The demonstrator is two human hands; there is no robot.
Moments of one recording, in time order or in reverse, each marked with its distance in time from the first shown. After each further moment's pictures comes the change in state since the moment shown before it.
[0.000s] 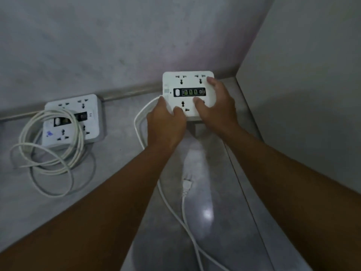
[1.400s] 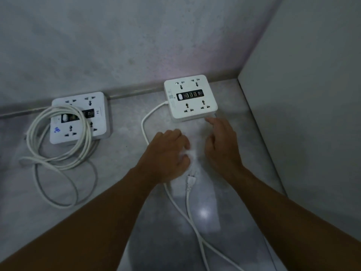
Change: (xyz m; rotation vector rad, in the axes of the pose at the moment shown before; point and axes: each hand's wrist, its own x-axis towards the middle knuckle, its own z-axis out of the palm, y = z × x) left_hand -0.027 -0.071 -0.032 0.504 -0.400 0.815; right_hand -0.081 0.037 0.006 -0.224 0.015 -0.229
